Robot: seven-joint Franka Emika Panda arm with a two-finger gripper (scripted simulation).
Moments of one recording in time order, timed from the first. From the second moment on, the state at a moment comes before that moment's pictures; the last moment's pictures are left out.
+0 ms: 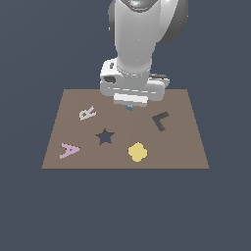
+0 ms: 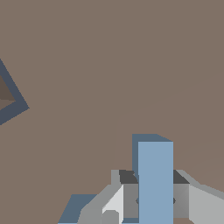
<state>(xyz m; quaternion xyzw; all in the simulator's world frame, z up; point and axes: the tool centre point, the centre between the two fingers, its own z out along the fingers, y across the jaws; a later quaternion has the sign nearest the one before) -0.081 0.021 0.031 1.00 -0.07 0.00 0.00</state>
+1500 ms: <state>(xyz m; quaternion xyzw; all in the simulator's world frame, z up) -0.008 0.094 0.040 0.99 0.16 0.00 0.00</state>
